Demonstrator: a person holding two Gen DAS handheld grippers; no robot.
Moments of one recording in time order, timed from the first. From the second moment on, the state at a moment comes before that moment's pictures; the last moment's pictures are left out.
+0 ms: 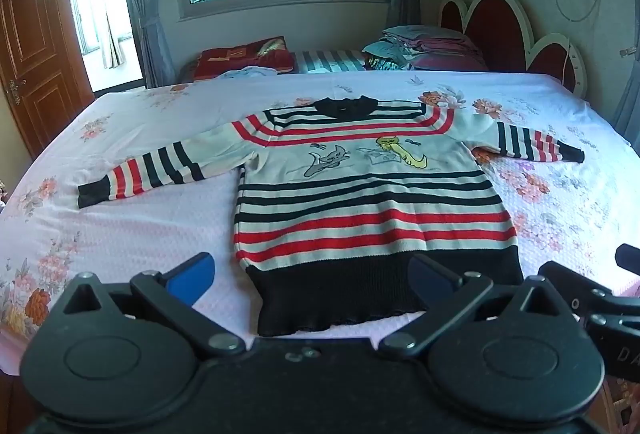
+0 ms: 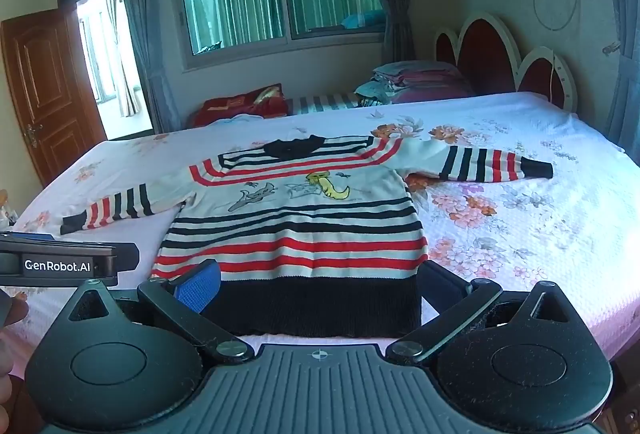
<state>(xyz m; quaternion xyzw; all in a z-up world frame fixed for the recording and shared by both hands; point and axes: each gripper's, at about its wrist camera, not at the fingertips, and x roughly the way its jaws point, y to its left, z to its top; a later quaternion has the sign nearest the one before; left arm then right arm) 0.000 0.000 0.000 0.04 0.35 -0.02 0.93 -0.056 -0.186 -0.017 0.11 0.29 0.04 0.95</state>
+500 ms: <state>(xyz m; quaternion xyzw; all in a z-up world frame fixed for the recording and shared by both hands) 0.000 0.001 0.000 0.04 0.35 -0.01 0.93 -0.058 -0.187 -0.017 0.11 0.28 0.04 0.95</state>
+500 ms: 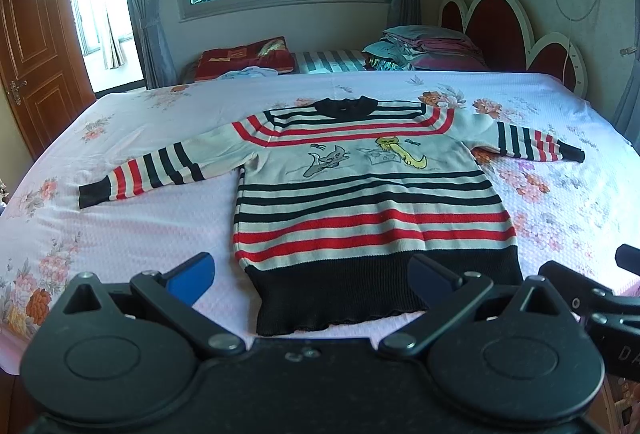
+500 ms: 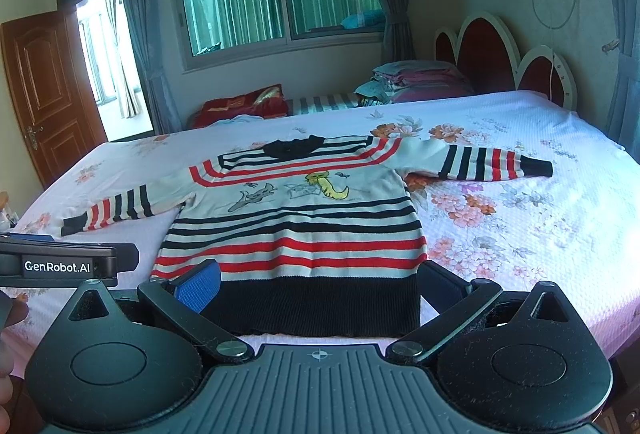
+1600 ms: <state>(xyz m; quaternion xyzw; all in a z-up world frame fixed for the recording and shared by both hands) 0.044 0.002 -0.018 0.03 0.36 -0.01 0.93 -0.014 -0.209 -0.025 0.10 0.29 0.02 0.95</state>
